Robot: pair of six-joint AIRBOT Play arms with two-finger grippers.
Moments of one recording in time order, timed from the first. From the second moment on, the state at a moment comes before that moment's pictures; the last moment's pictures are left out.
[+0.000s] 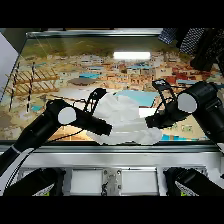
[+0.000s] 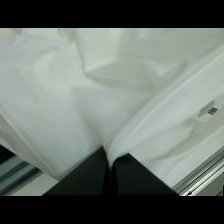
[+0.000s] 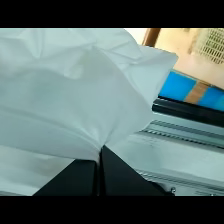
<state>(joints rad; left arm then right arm) -0.69 -1.06 1.05 1.20 -1.22 -1.75 0.50 -1.02 1.22 -1.54 1.66 1.85</state>
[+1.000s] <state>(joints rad) -0.11 -0.97 1.25 1.44 -1.16 -1.66 0.53 -1.02 1.22 -1.54 1.66 1.88</state>
